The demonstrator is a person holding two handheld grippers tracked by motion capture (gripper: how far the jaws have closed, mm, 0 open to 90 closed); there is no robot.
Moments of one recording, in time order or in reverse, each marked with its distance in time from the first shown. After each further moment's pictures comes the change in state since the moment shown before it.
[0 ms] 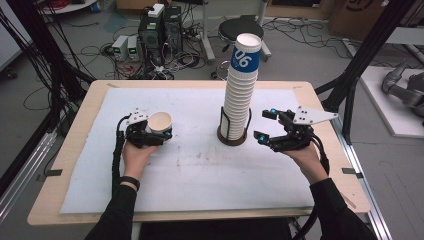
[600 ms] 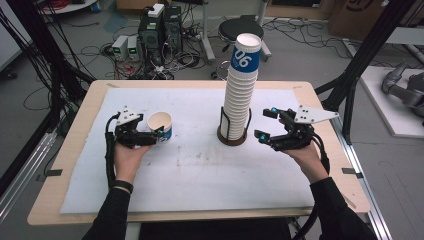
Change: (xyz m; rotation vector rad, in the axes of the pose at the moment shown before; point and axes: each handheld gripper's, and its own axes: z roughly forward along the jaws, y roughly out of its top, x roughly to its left) left arm -0.014 0.024 -0.045 -0.034 0.082 0.027; right arm -0.003 0.000 -0.001 -0.013 0.002 0.006
